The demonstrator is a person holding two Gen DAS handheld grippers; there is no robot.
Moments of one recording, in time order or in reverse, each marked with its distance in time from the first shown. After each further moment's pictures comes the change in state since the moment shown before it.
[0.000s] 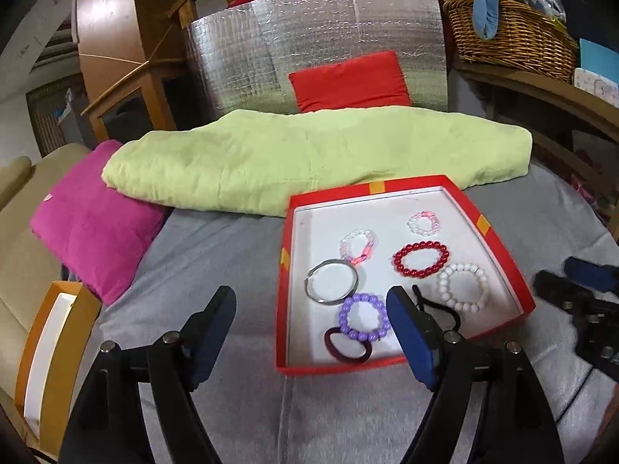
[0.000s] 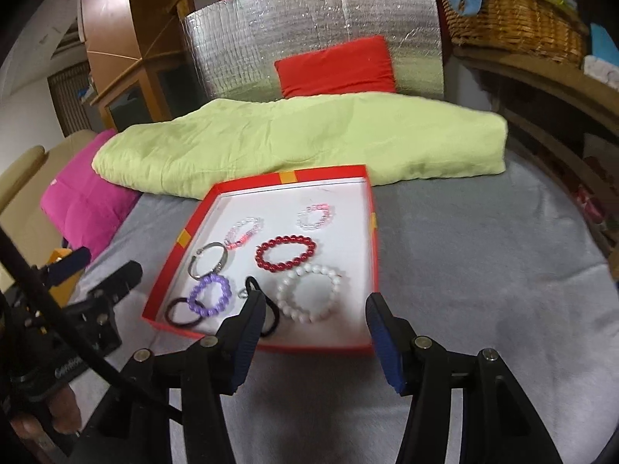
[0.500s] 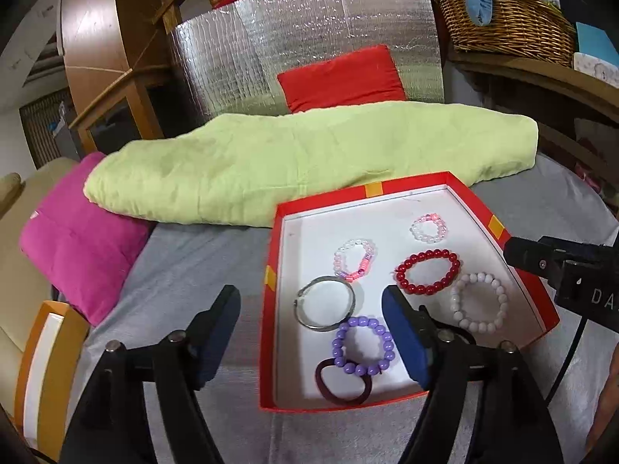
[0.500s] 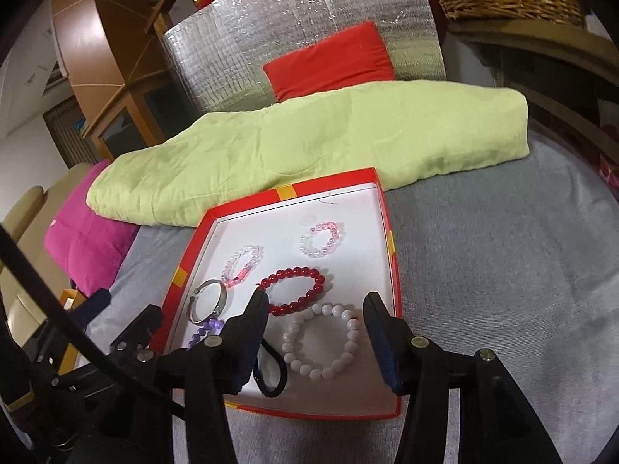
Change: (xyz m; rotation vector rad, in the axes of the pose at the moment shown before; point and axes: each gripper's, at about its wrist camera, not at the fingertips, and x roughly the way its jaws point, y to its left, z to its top) left arm 0.037 -0.015 0.010 0.050 -0.023 0.002; right arm 0.057 -0.011 0.029 0.117 0.006 0.091
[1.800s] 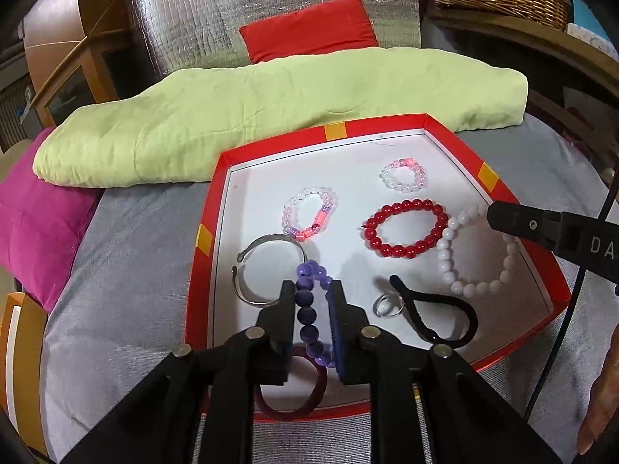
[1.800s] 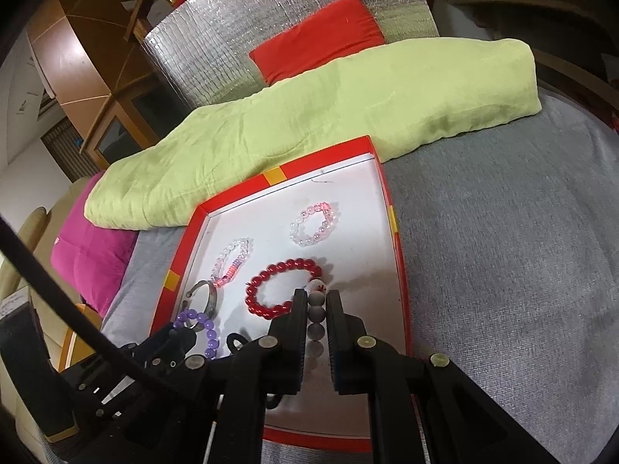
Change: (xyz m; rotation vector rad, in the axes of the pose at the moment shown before) left arm 0.058 -0.030 -0.015 0.027 0.163 -0.112; right arm 0.043 -0.025 -0.002 0.108 0.068 0.071
